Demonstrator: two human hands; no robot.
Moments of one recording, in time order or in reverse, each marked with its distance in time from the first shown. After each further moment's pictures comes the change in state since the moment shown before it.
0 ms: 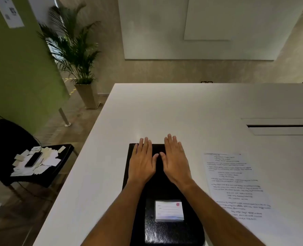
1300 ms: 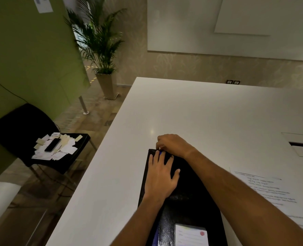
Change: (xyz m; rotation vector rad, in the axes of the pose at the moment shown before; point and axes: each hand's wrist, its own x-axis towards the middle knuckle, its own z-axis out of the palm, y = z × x) left_hand 0.006 -0.013 0.032 -0.097 0.113 -0.096; right_hand 0.167 -0.043 0.025 -0.140 -0.551 -0.535
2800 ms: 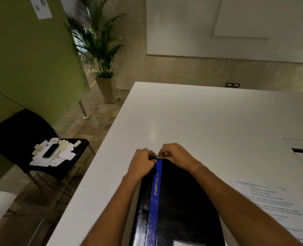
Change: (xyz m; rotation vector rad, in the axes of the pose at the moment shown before) left_hand 0.082 -0.066 -0.046 -0.339 -0.313 -0.316; right_hand -0.014 0.029 0.024 0.367 0.140 0.097
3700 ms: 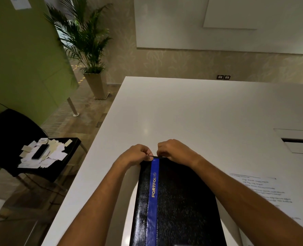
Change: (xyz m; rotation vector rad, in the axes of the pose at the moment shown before) left_hand 0.025 0.008 -0.029 -0.246 -0.404 -0.103; right_hand -0.006 0.006 -0.015 -0.245 -0.075 -0.195
